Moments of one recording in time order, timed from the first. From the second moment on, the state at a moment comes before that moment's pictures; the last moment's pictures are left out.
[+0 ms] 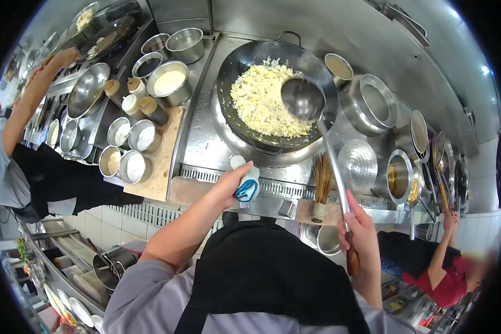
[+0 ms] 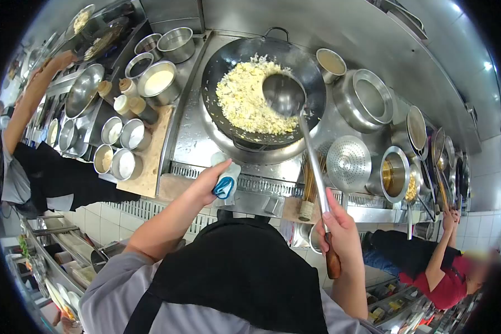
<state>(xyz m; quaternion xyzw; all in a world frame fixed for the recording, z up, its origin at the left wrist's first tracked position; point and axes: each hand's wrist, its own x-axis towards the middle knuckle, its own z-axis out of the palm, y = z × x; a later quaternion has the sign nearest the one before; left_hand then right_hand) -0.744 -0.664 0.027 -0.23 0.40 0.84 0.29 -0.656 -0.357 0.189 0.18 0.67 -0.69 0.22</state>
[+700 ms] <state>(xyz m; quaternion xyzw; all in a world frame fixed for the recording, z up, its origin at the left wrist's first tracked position) -0.801 -0.634 0.021 -0.24 0.48 0.79 0.30 -0.761 -0.413 0.134 0.10 0.74 -0.64 0.20</state>
